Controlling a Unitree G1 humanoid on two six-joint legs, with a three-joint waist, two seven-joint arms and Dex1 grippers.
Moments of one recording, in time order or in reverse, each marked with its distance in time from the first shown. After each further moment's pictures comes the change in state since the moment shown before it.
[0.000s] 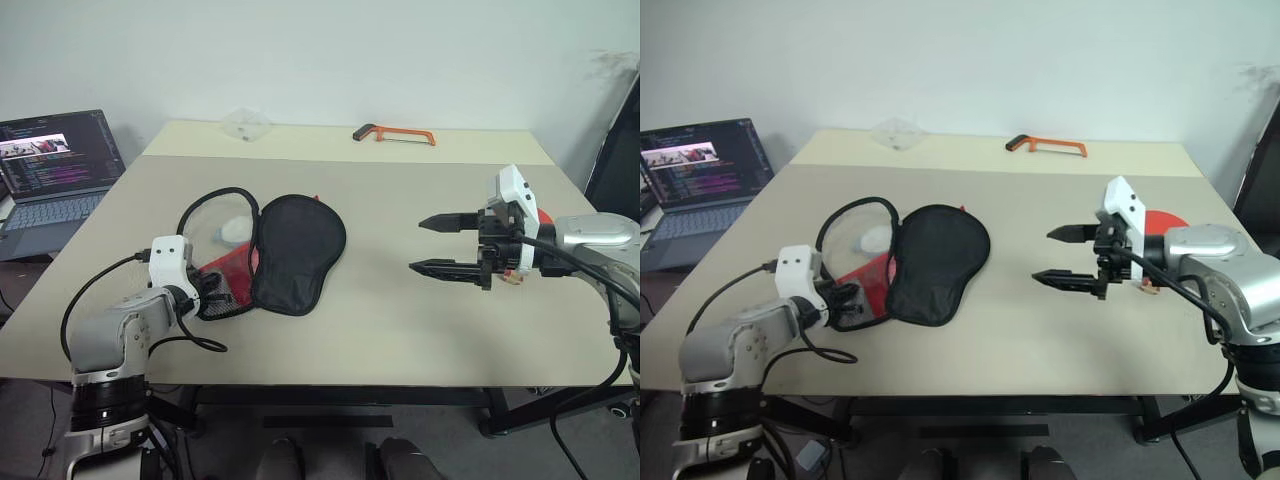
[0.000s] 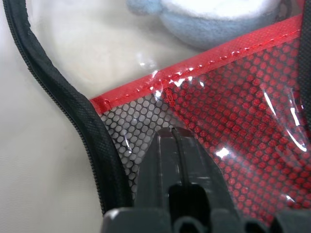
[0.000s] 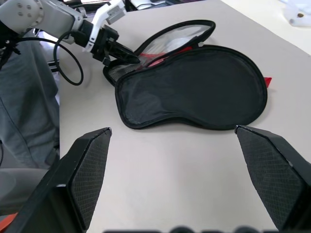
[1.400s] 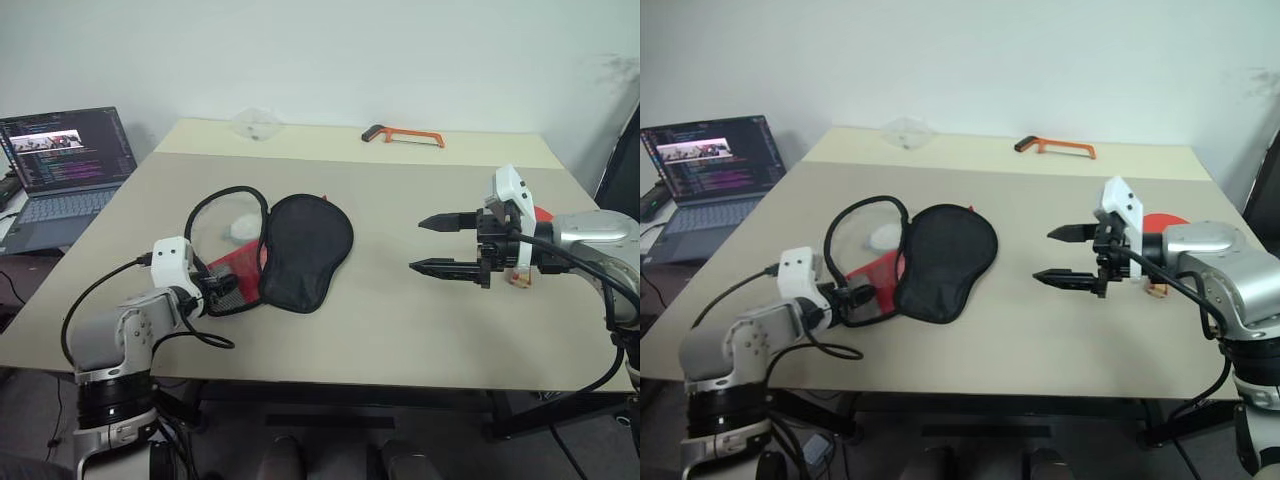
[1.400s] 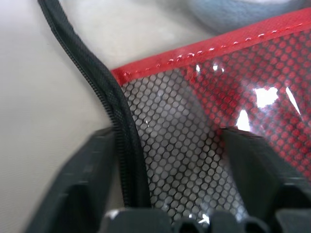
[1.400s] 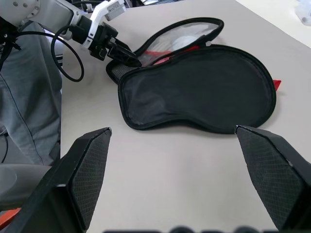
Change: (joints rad) left arm -0.040 -0.083 0.042 -0.029 -0.018 0.135 0.072; right arm -0.023 0.005 0.016 0.029 -0.035 -0.001 0.039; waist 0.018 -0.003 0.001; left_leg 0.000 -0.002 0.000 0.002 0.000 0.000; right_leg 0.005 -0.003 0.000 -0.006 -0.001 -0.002
